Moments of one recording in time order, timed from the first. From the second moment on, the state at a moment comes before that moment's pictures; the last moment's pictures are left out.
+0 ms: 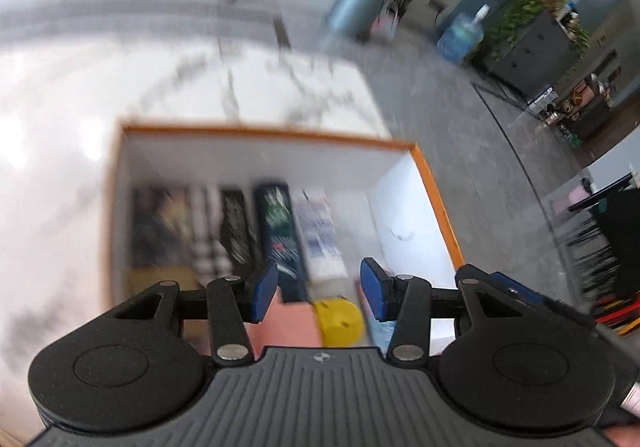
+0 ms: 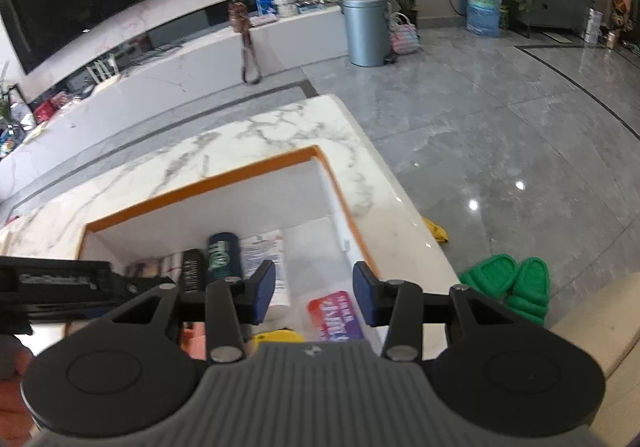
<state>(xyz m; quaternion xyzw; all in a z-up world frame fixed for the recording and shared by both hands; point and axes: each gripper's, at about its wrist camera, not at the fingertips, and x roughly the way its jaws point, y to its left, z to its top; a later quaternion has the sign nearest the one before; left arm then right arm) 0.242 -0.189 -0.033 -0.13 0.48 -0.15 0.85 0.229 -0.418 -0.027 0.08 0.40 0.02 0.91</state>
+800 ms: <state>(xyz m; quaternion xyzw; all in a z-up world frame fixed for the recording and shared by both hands) 0.122 -0.132 0.006 -0.03 0.26 -0.06 0.96 0.137 -0.355 -0.003 0.03 0.30 0.14 0.94</state>
